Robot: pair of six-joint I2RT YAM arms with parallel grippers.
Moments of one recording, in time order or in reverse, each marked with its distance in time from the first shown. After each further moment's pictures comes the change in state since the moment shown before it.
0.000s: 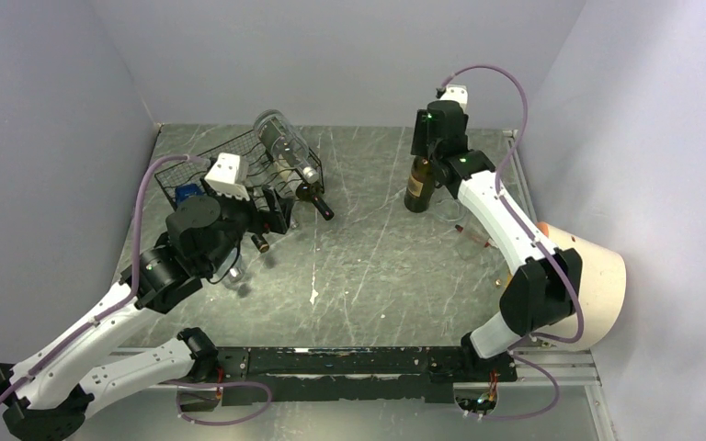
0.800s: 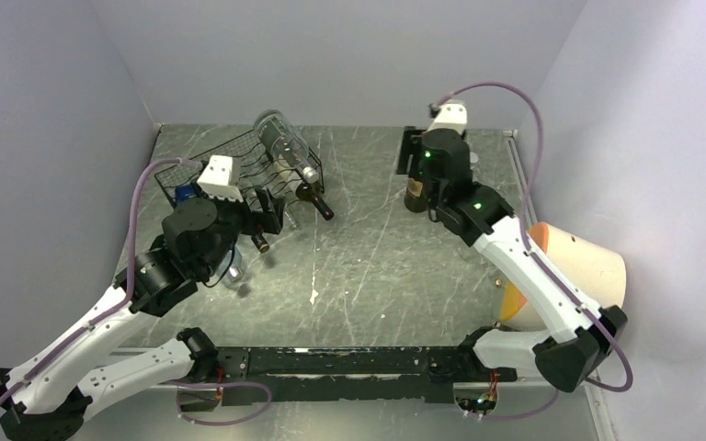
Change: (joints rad) left arm 0.000 -0.023 0.008 -0.059 -0.090 -0.002; right arm 0.306 -0.272 -0.082 -0.035 0.095 0.016
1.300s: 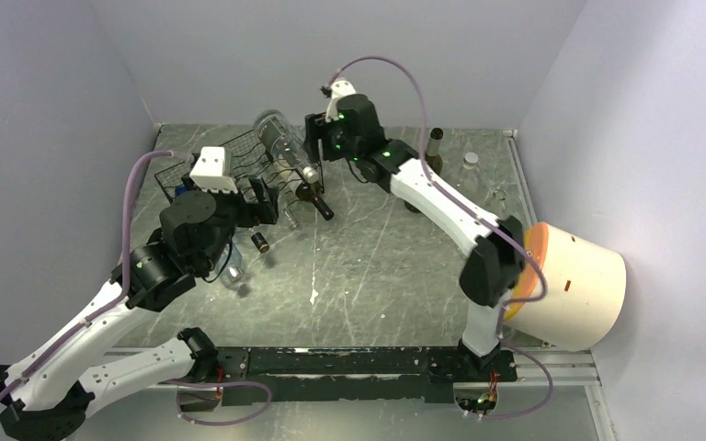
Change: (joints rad) left arm -0.001 0.039 0.068 -0.035 -0.075 -0.016; right arm 0.051 0.642 0.498 0.056 -0.490 -0.012
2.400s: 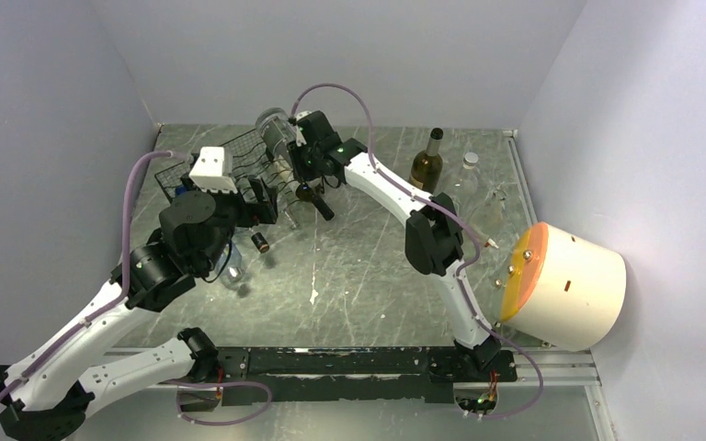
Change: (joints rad) left arm -0.001 -0.004 0.000 0.002 -0.009 0.006; right arm 0.013 0.412 0.340 -0.237 -0.049 -0.027
